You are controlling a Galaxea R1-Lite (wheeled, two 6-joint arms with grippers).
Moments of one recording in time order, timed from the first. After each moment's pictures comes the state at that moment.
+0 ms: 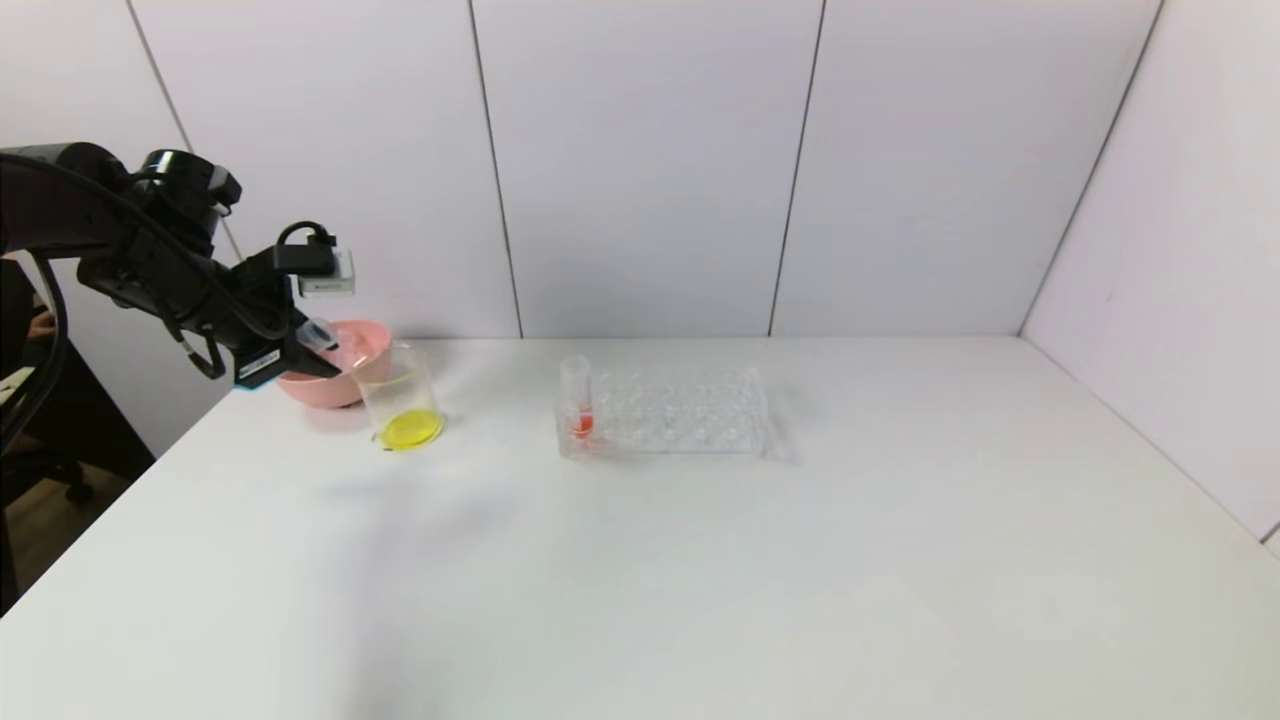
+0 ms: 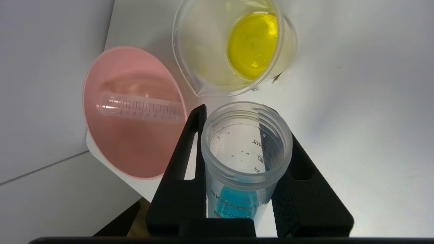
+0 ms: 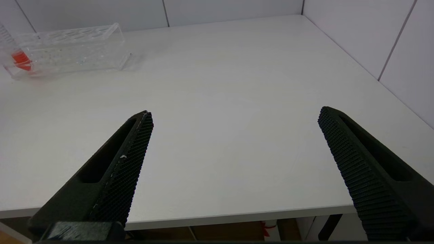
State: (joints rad) left arm 0.15 2.10 -1.97 0.80 -0.35 1.24; right arm 0.00 0.00 0.00 0.00 -0.04 0.09
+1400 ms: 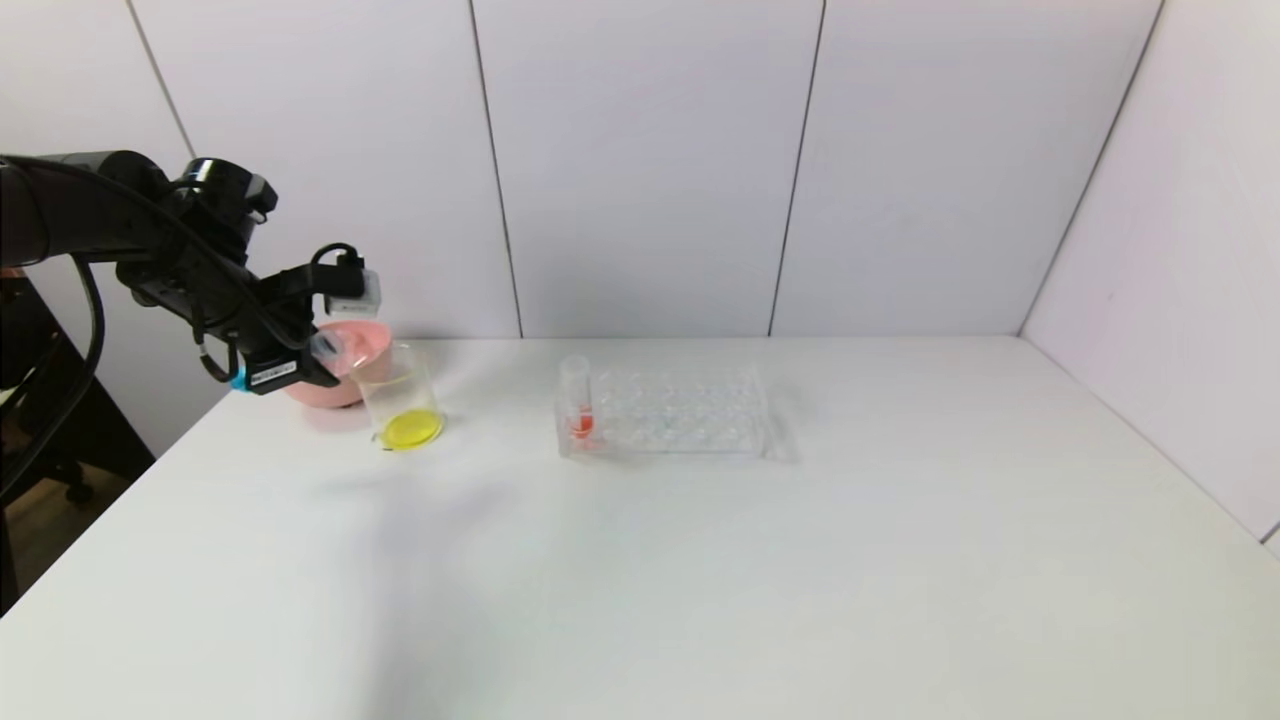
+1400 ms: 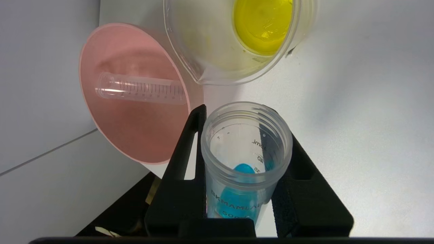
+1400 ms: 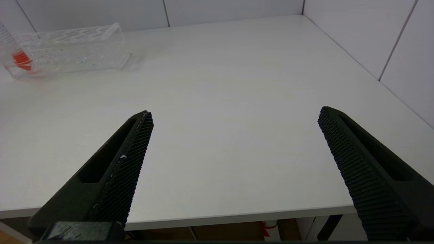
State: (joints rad) left arm 0.09 2.12 -1.98 0.81 -0.16 1.26; right arm 0.00 0.00 0.00 0.00 -0.04 0.09
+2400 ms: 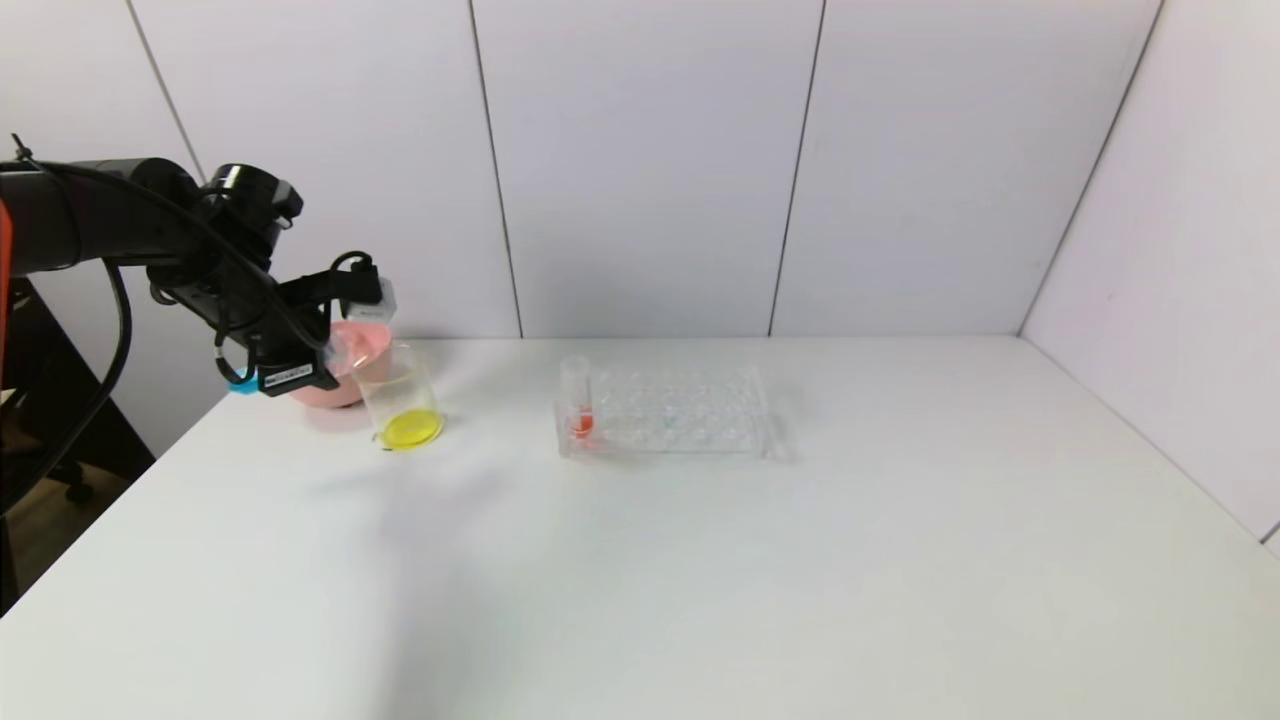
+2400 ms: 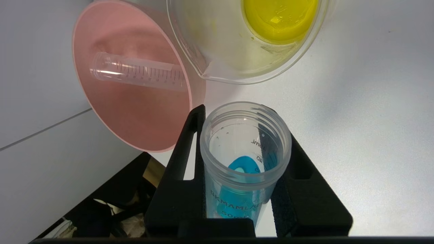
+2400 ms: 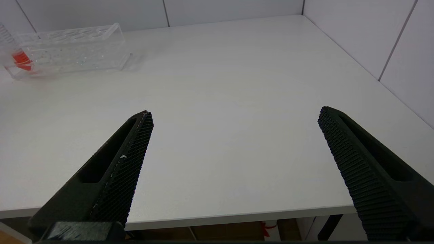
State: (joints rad) left arm 0.06 2.15 -1.99 0.80 -0.03 1.19; right arm 0.00 0.00 0.00 0.00 -0.04 0.09
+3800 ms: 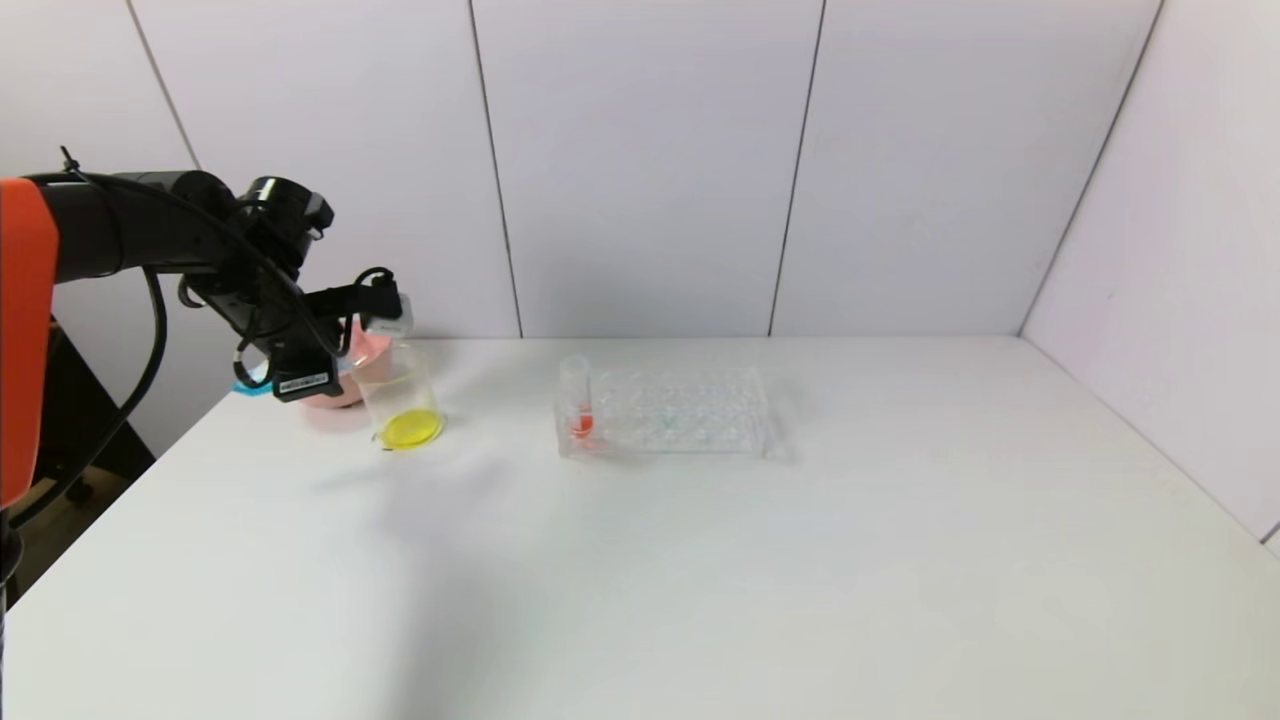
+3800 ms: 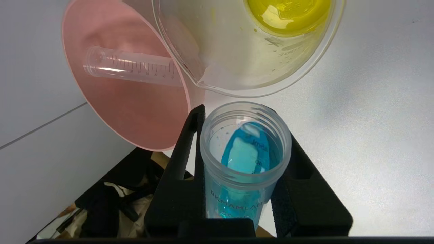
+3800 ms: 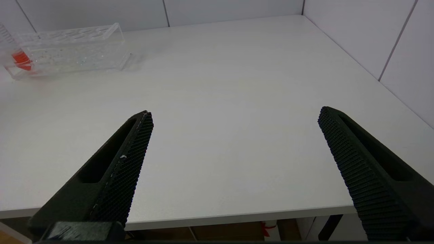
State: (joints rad) left arm 0.02 2.18 -2.01 0.80 0.09 1.19; right arm 0.00 0.00 0.00 0.00 -0.04 0.09
